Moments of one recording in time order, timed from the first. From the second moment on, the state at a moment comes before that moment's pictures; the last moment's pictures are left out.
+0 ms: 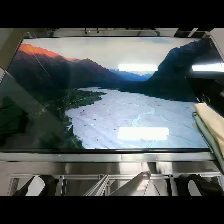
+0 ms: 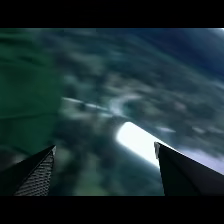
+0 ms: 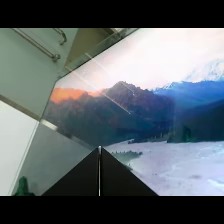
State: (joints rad) left arm 0.77 -0.93 0.96 -1.92 1.02 1.81; right arm -0.19 -0.54 0.63 -0.36 0.75 1.15
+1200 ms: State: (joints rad) left arm 0.55 -1.79 1.65 -1.92 1.38 1.90; right arm -0.19 -0.61 0.63 -0.35 0.74 1.15
